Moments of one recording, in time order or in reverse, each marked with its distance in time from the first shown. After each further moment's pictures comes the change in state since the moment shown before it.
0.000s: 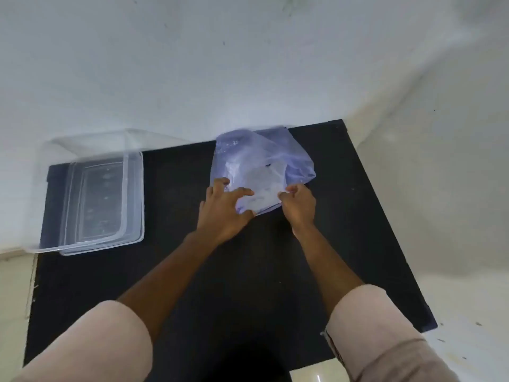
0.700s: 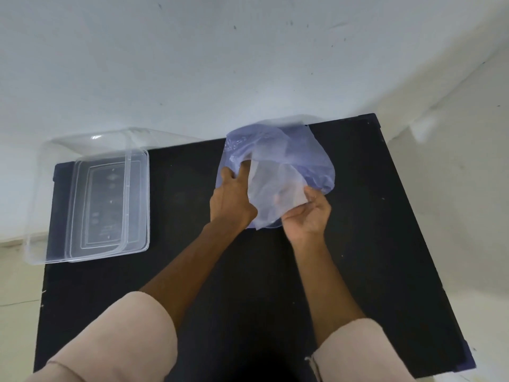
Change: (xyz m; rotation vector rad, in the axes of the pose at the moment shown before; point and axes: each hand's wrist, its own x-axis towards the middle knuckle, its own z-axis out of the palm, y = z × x) left_hand 0.066 -0.001 0.010 0.225 0.085 -0.141; right_hand 0.019 -0.008 0.029 1.455 -0.191 0.322
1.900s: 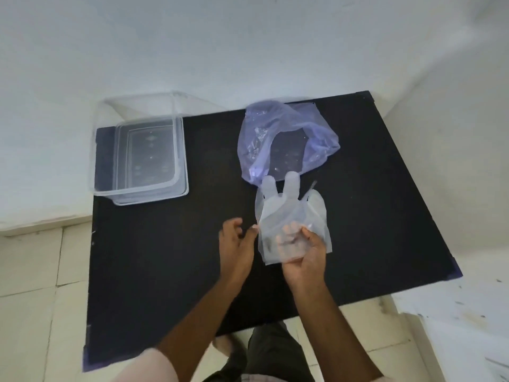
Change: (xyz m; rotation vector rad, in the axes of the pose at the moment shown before) left_hand -0.226 -0.099 0.037 -0.938 -0.041 -0.384; right_hand -0.203 0.106 -0.086 -0.002 0.245 0.003
